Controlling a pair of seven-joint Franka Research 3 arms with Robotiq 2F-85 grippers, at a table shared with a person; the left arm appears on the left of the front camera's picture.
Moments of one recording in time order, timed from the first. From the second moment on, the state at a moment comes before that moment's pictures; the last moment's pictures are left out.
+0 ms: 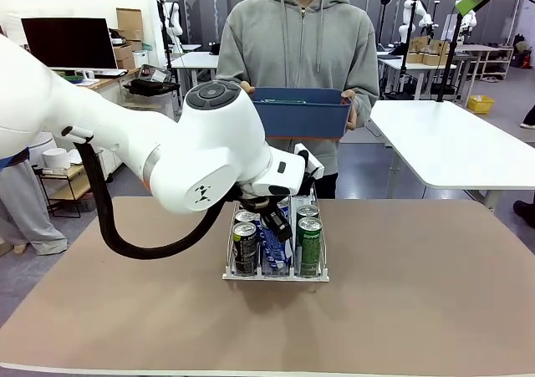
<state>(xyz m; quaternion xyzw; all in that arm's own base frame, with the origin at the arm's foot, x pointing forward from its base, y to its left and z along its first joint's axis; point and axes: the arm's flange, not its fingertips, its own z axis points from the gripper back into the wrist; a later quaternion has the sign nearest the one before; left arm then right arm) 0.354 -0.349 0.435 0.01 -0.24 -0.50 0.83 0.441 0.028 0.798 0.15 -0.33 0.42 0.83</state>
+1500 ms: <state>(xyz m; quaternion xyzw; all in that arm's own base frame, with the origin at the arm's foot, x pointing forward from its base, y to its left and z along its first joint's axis) 0.395 -0.347 0.396 0.01 -0.19 -0.46 0.87 0.441 0.028 0.798 0.15 -0.33 0.42 0.83</state>
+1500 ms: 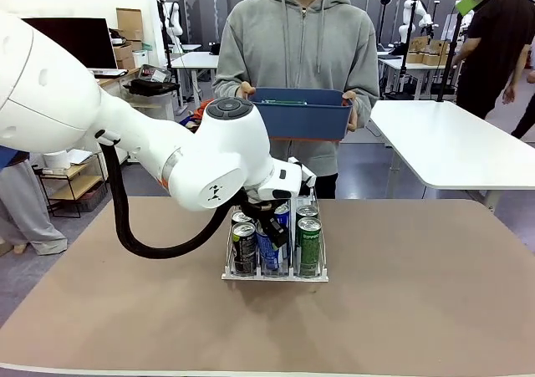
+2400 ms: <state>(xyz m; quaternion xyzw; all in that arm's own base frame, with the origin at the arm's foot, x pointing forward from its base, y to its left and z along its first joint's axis) 0.411 -0.355 0.386 0.00 -0.17 -0.46 0.87 0.441 0.028 0.798 0.15 -0.33 0.42 0.83</state>
